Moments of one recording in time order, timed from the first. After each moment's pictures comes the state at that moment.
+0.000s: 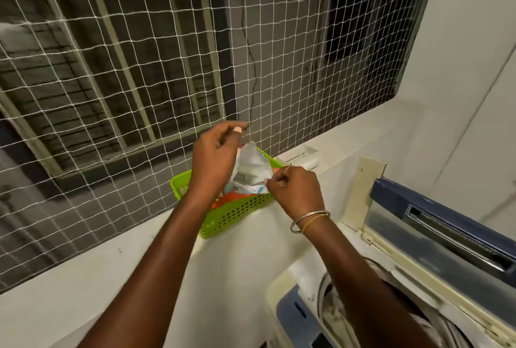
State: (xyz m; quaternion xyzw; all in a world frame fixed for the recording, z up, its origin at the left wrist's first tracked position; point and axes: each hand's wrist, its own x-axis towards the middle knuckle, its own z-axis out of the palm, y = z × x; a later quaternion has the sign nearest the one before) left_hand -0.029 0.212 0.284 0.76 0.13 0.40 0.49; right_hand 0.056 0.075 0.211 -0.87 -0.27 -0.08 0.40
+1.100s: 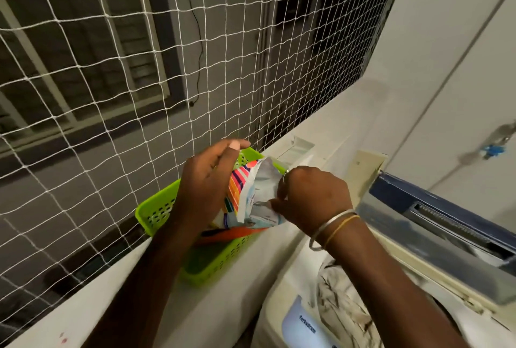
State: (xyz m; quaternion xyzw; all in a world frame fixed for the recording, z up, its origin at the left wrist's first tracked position) left_hand 0.015 0.300 0.229 0.78 0.07 0.26 0.57; right_hand 0.059 0.127 0.256 -0.97 -0.24 -0.04 0.03
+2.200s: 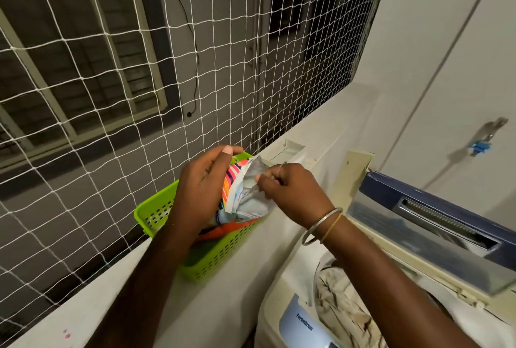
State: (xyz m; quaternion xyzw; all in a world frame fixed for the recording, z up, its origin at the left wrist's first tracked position) left_hand 0.003 0.286 0.231 0.76 0.05 0.25 0.59; right_hand 0.065 0.121 0.238 -0.89 -0.25 0.02 0.38
